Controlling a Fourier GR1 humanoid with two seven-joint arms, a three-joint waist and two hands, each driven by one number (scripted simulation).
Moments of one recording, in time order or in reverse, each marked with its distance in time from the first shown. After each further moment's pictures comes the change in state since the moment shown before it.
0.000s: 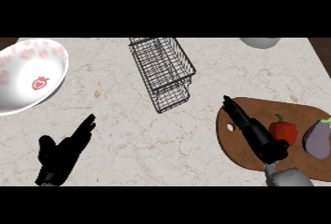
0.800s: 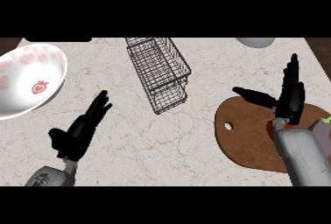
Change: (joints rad) left arm -0.180 -0.124 0.028 0.122 -0.080 -0.026 -0.235; right arm -0.279 0.058 -0.302 0.205 0.222 -0.694 0.178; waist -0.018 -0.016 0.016
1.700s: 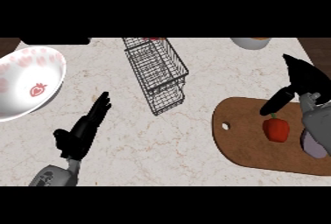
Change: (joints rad) left arm -0.007 -0.025 0.009 0.062 -0.019 -0.012 -0.045; right arm -0.214 -0.411 0.371 -0.134 0.281 0.711 0.974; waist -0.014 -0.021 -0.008
